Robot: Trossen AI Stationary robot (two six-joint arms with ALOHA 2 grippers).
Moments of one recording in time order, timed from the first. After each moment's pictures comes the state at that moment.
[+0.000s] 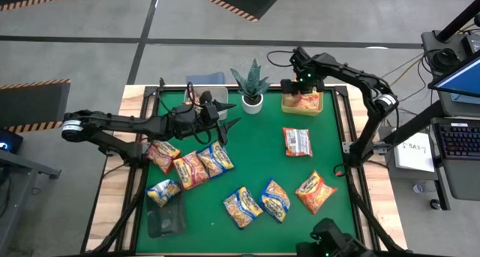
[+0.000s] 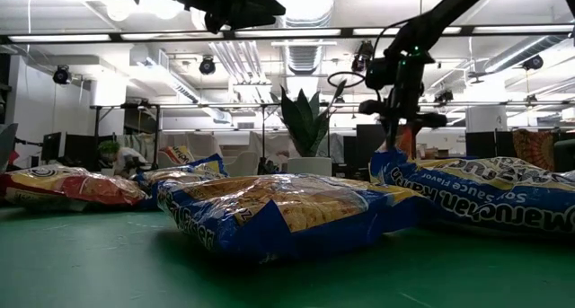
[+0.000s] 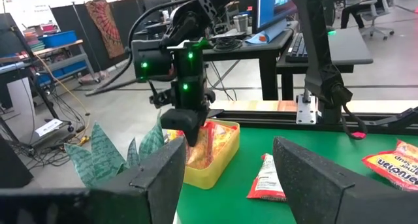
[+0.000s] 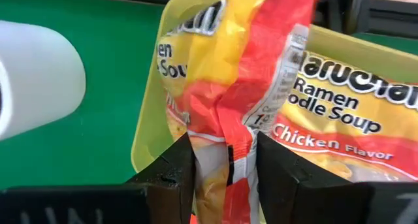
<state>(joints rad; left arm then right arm) 0.08 1.28 0.87 0.34 -0.33 0.15 -0.91 1.75 1.39 -0.95 -0.12 0.52</state>
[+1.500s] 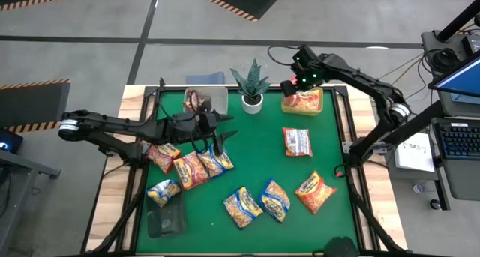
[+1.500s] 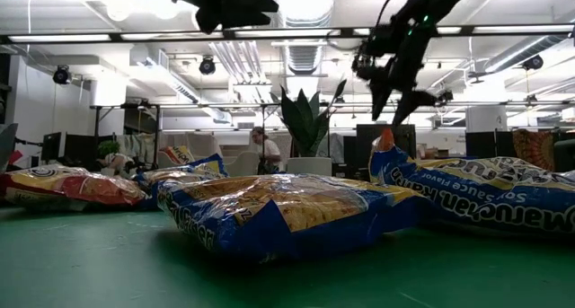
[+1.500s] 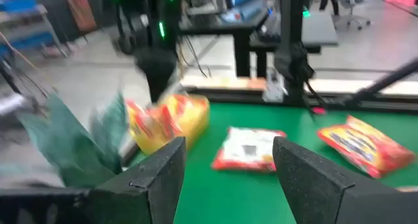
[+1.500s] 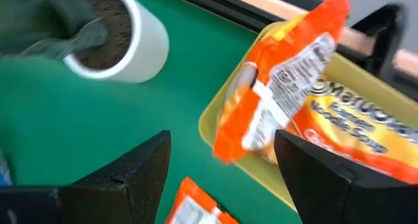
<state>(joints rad) -0.01 1.24 0.87 0.18 -0.33 0.03 -0.83 1.58 1.39 -0.93 -0.16 0.30</state>
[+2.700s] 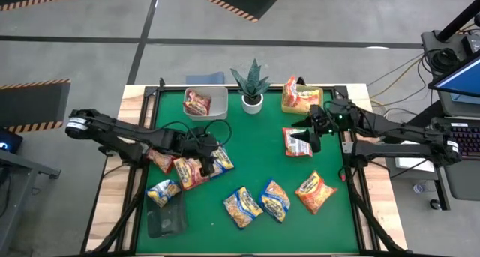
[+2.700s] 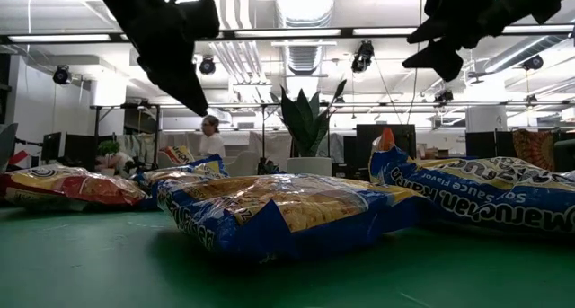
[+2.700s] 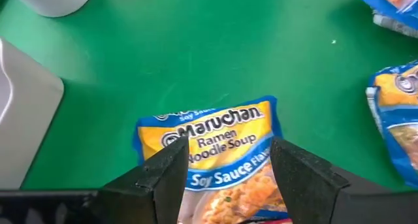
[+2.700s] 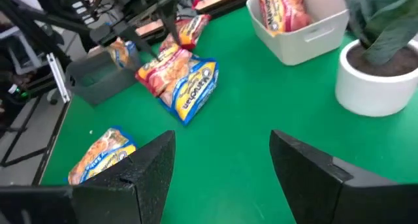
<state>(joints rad) -0.12 1.34 0.90 -0.54 -0.28 -0.33 -0.33 0.75 0.61 -0.27 -0.30 0.23</state>
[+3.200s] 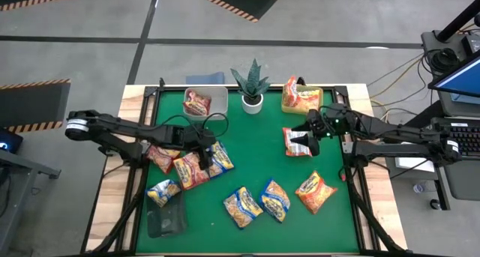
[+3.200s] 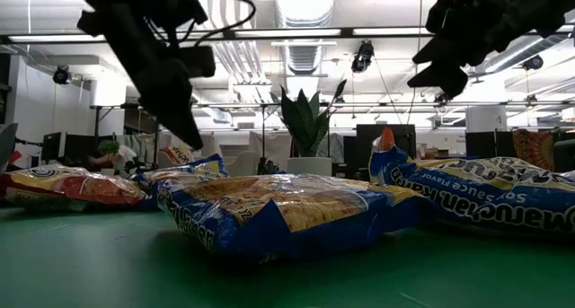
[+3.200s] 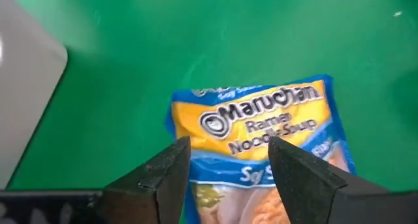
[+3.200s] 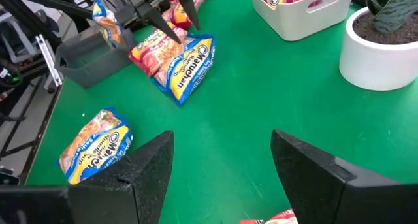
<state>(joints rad) 0.02 1.33 0.73 -0.37 -0.19 -0.25 -0.32 0.75 0.53 -0.24 -0.30 0.23</state>
